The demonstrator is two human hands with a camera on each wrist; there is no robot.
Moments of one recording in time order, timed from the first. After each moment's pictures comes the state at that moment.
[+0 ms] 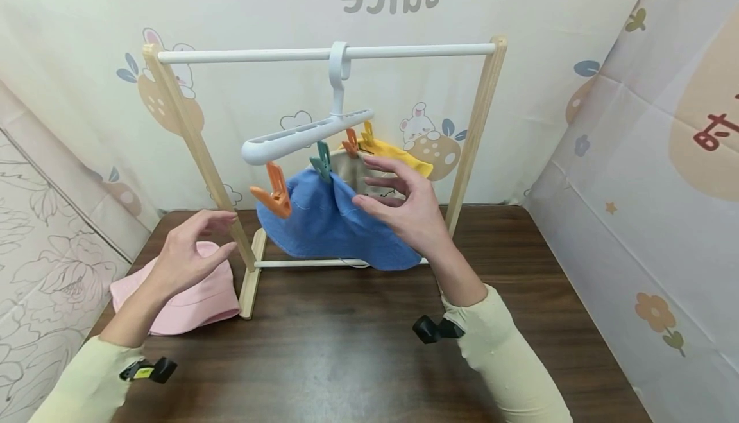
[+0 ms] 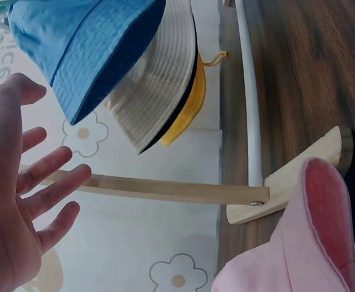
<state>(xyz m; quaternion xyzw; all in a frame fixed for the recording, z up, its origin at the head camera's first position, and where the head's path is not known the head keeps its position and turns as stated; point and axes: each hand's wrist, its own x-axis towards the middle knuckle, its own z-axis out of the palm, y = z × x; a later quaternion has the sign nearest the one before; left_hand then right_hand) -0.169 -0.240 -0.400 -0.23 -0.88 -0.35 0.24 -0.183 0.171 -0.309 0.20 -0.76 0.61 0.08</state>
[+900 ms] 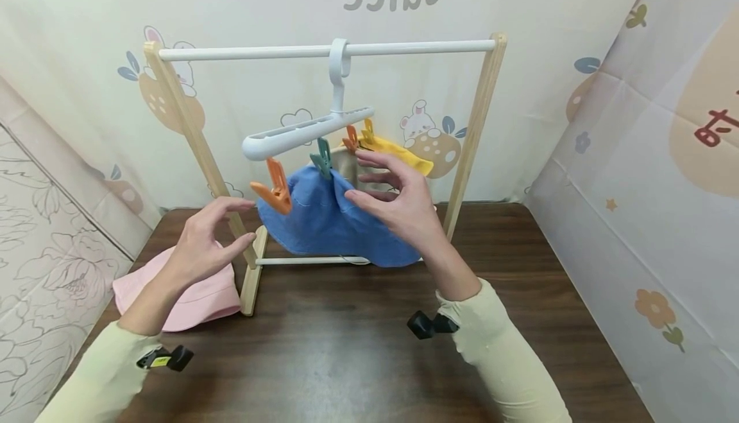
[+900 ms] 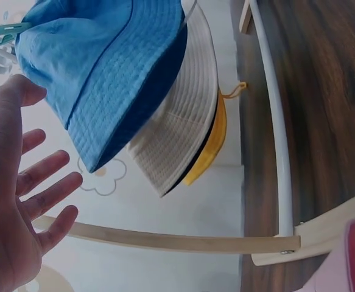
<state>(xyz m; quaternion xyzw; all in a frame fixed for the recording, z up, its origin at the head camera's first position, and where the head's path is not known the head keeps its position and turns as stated) -0.173 -0.208 -0.380 -0.26 -0.87 -0.35 0.24 -0.182 0.160 -0.302 0.20 -0.76 0.61 0.08</state>
